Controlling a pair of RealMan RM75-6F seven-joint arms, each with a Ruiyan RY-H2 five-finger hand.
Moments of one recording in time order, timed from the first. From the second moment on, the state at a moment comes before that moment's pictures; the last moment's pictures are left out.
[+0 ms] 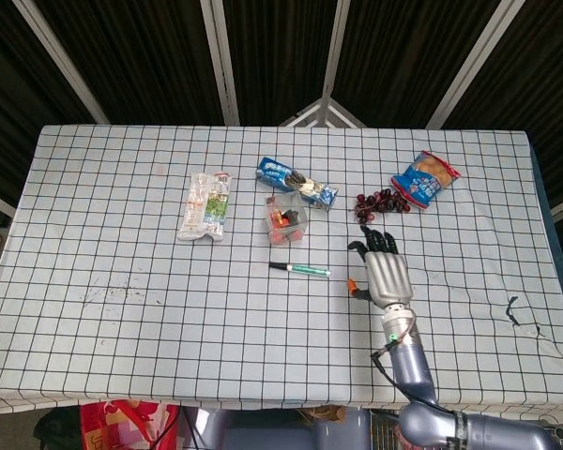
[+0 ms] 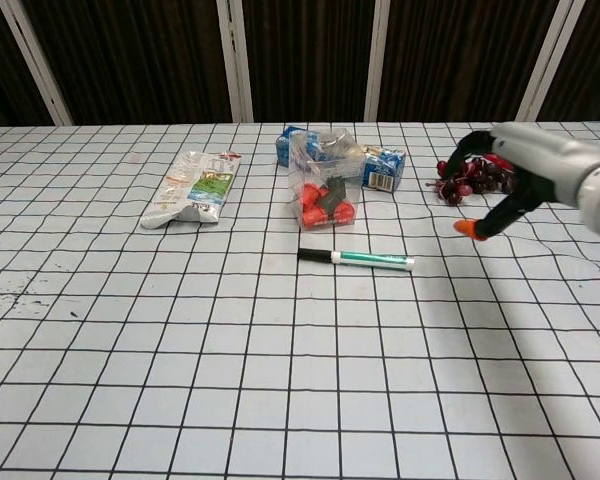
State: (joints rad) left arm 0.04 -1.21 -0.12 -1.51 1.39 1.64 0.15; right arm 0.58 -1.62 0.34 -1.77 -0.81 1.25 -0.67
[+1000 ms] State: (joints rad) left arm 0.03 -1.27 -0.13 -1.31 1.31 1.54 0.04; right arm 0.81 -1.89 0.39 -1.39 -0.53 1.14 -0.75
